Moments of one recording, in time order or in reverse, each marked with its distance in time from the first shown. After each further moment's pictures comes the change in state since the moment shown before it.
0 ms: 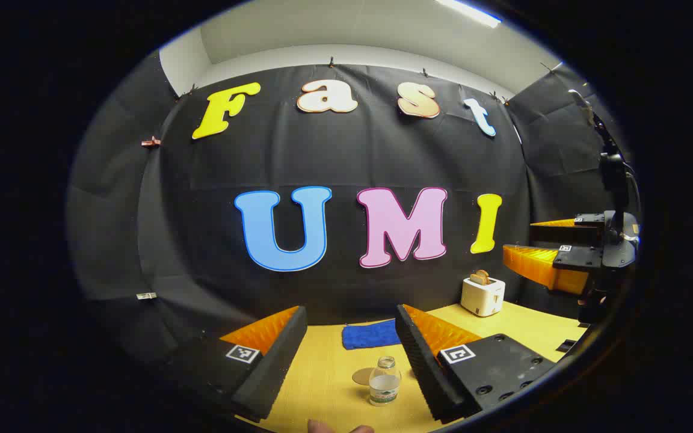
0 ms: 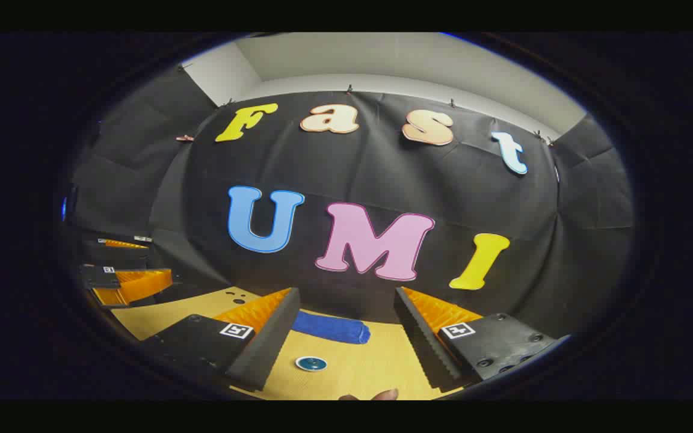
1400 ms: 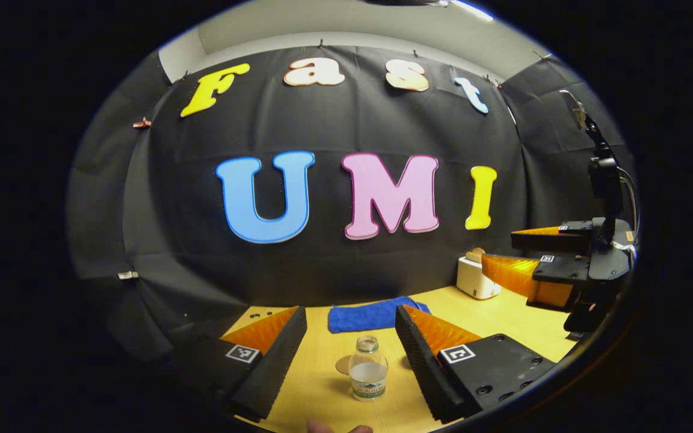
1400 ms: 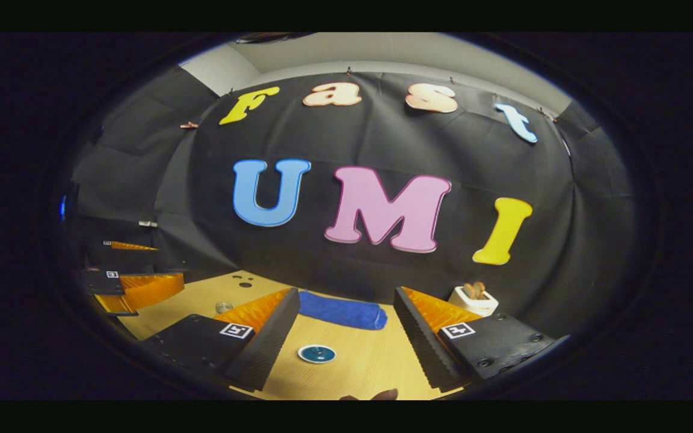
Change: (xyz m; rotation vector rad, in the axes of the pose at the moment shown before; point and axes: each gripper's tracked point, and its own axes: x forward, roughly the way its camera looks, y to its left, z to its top) left arm 0.047 -0.041 -0.119 -0.004 0.088 -0.024; right arm 0.044 0.022 -0.132 0.051 0.095 0.077
